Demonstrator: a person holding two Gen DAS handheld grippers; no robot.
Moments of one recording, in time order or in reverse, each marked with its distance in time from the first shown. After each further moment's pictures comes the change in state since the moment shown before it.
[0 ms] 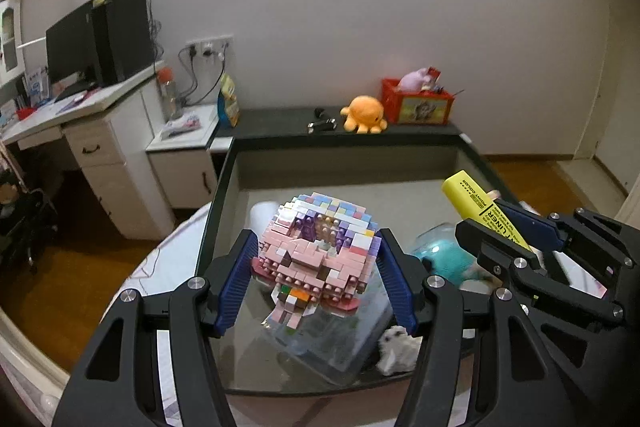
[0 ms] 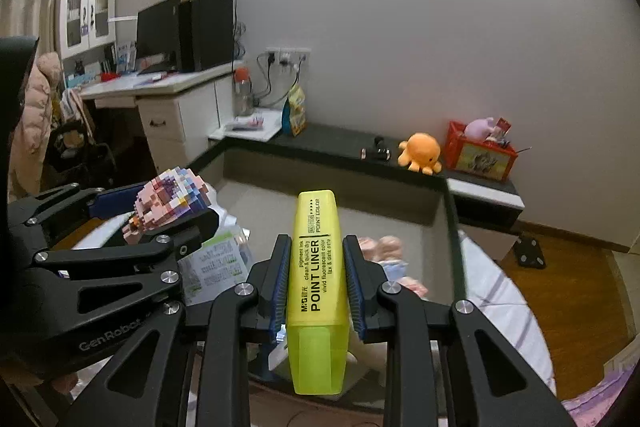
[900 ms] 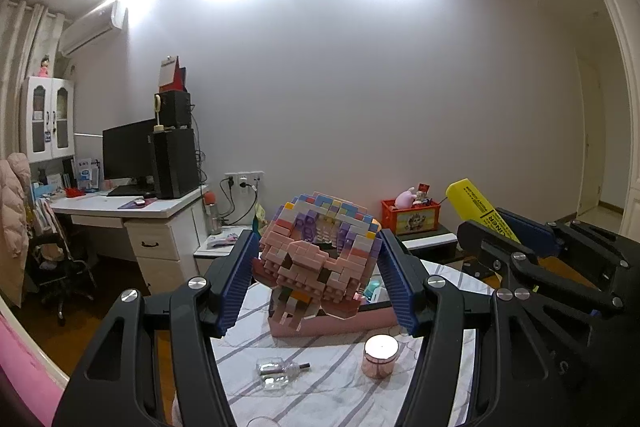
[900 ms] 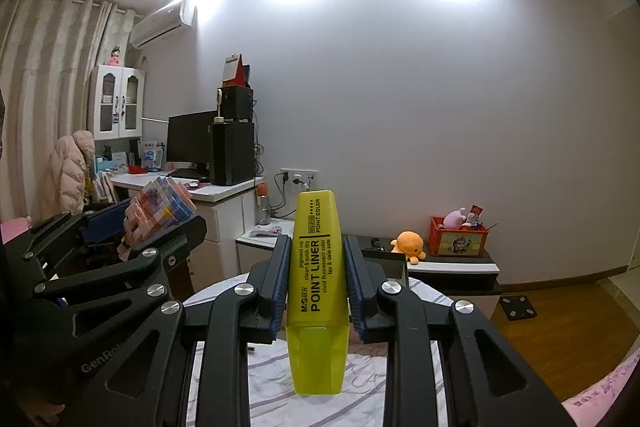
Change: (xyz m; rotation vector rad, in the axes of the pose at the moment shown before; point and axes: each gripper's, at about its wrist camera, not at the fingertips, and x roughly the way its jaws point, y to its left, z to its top) left arm -0.302 -0.033 -0.072 0.047 -0.495 0.074; right arm -0.271 0.061 -0.048 0.034 -0.436 -0.018
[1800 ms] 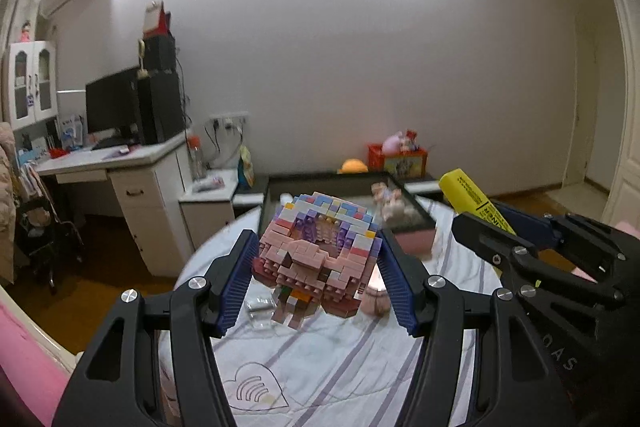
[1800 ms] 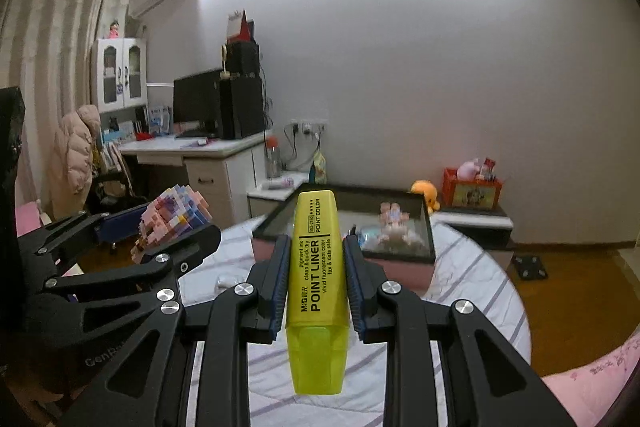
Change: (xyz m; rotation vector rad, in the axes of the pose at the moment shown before) left arm 0.015 0.012 -0.041 -0.023 0.182 -0.051; right arm 0.009 0.000 -0.043 0.023 0.151 0.046
